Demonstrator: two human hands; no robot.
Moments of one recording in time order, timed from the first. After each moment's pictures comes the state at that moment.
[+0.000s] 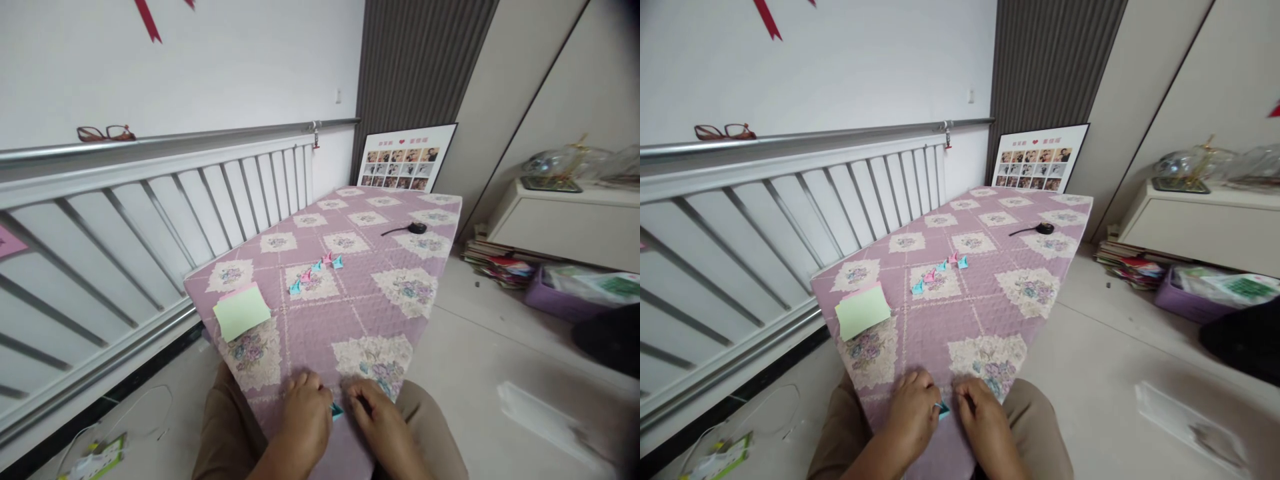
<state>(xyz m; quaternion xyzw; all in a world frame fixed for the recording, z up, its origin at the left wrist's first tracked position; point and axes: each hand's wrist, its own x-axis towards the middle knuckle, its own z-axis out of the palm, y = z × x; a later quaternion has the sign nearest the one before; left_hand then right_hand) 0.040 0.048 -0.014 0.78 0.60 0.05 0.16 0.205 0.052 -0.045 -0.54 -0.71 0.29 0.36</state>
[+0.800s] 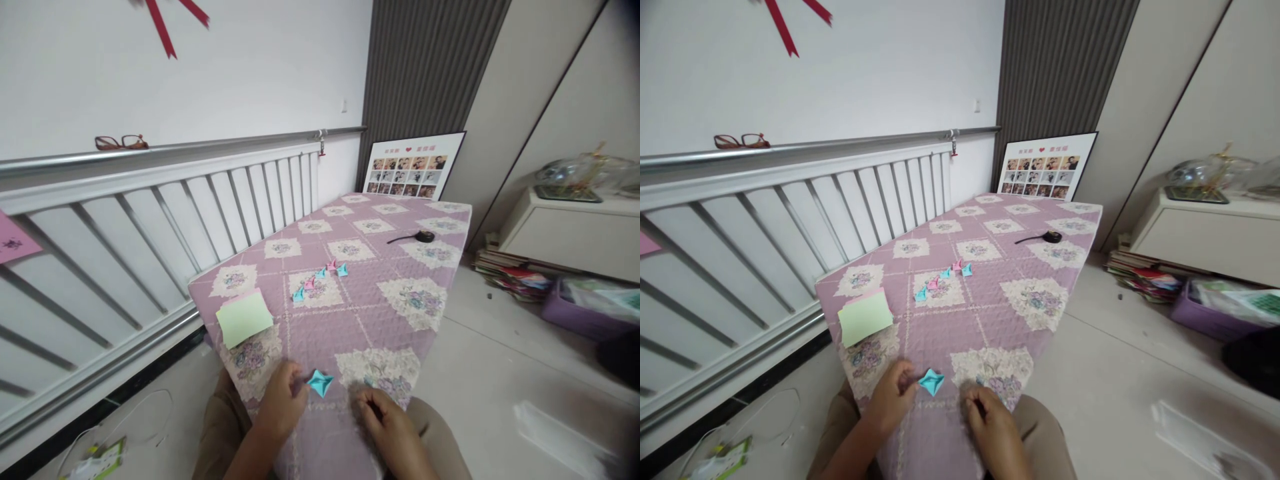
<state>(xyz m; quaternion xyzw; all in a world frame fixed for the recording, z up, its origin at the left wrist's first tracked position) -0.006 0.077 -0.032 0.65 0.68 0.23 0.24 0.219 0.067 -0.052 -0.58 -0.69 0.28 0.34</state>
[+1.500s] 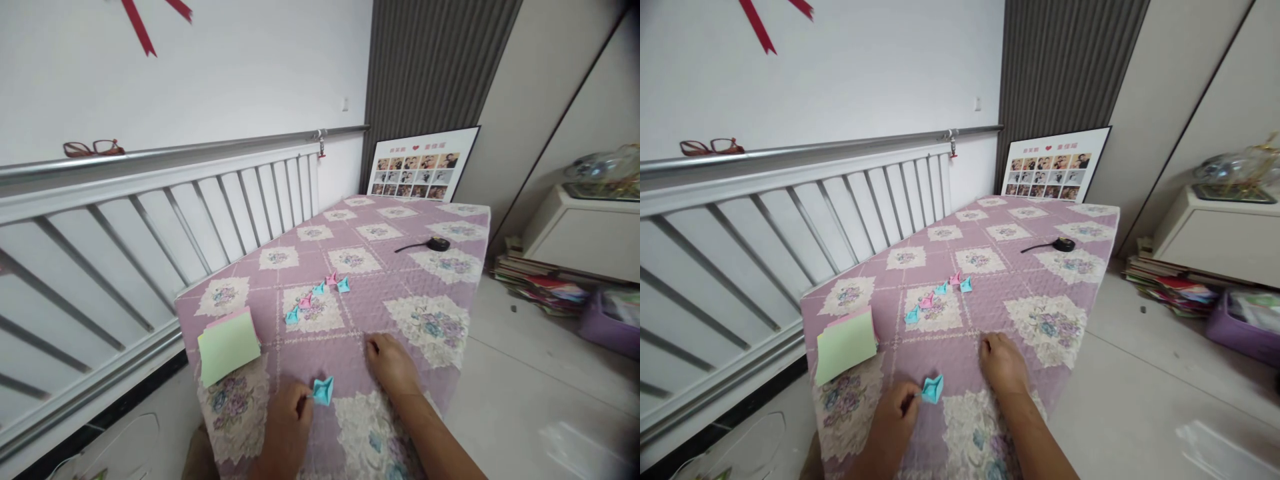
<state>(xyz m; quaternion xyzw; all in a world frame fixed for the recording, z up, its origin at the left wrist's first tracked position) 0.033 0.134 -0.049 0.64 0.68 0.30 0.21 0.261 0.250 -0.055 -0.66 -0.70 0.04 0.26</state>
